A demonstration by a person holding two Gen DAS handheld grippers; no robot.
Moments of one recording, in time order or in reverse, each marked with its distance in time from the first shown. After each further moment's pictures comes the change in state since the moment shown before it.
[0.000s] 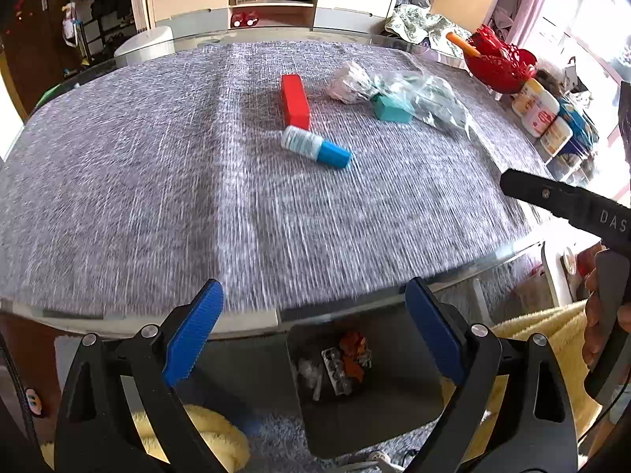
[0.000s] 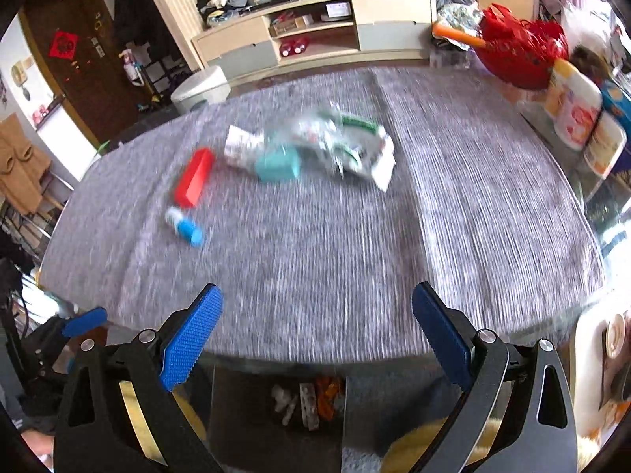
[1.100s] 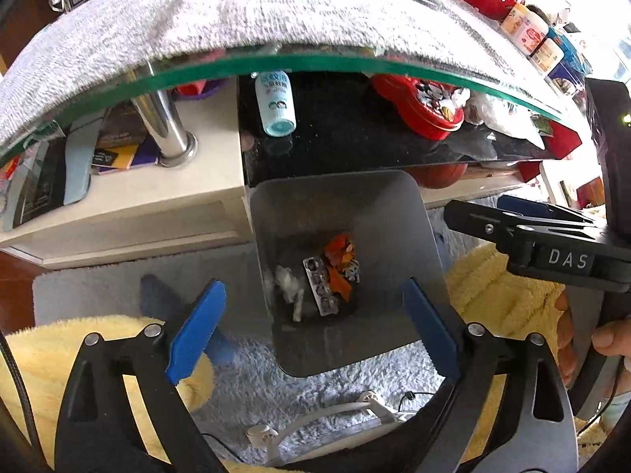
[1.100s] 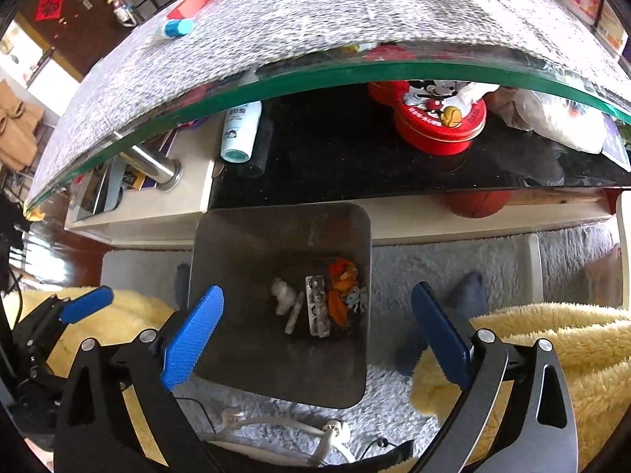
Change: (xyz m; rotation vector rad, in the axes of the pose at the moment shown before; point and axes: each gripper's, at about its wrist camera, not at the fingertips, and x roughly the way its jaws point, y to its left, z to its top) left arm 0.022 -0.020 -0.131 0.004 0.168 -0.023; right arm 0.039 -0.002 -0.148 0.035 0.263 0.021
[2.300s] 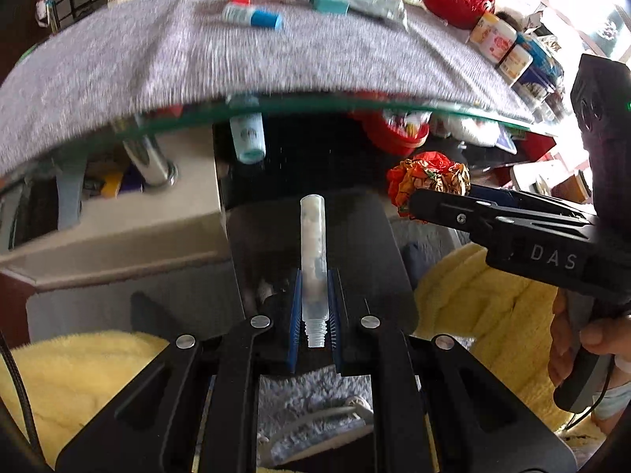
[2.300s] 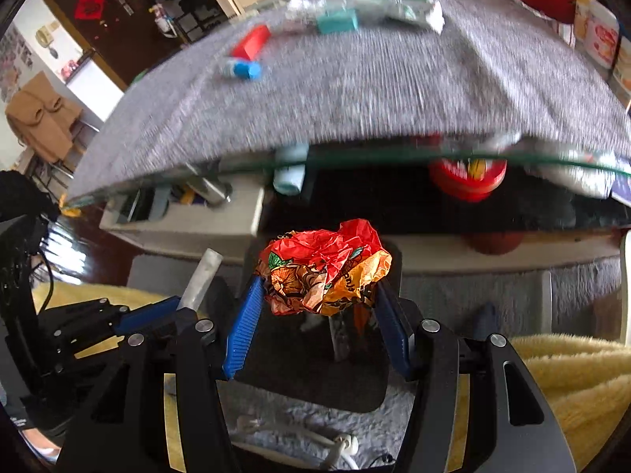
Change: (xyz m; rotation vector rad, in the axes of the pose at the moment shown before) left arm -0.020 -0.017 0.005 0.037 -0.032 -0.071; right arm -0.029 0.024 0.001 -0.086 -0.069 0.087
